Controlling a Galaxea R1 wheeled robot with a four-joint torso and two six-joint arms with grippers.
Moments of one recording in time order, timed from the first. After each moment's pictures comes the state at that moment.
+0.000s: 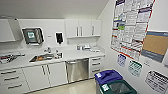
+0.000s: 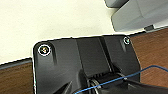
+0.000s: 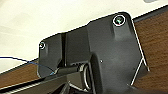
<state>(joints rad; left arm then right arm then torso) 1.51 2.77 -2.32 -0.21 -0.13 0.15 -1.50 2.75 -2.32 -0.03 0.00 0.07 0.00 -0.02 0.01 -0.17</state>
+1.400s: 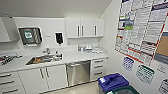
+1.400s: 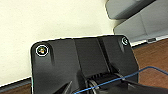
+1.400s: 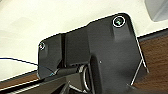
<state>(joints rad) 1.50 2.77 -2.32 -0.21 -0.13 0.15 -1.49 2.75 -2.32 -0.03 -0.01 0.07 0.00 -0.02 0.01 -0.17</state>
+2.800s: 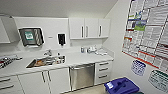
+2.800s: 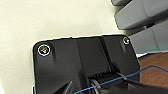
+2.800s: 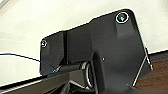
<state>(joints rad) 1.51 2.77 -2.32 -0.21 -0.13 0.15 -1.50 2.76 -2.32 -0.03 -0.01 0.07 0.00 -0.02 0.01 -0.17</state>
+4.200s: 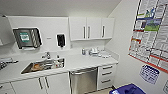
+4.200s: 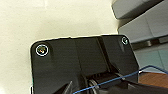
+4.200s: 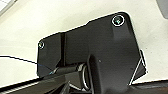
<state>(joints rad) 1.51 2.77 -2.32 -0.21 -0.13 0.15 -1.50 2.75 -2.32 -0.04 -0.01 0.07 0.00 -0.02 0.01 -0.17</state>
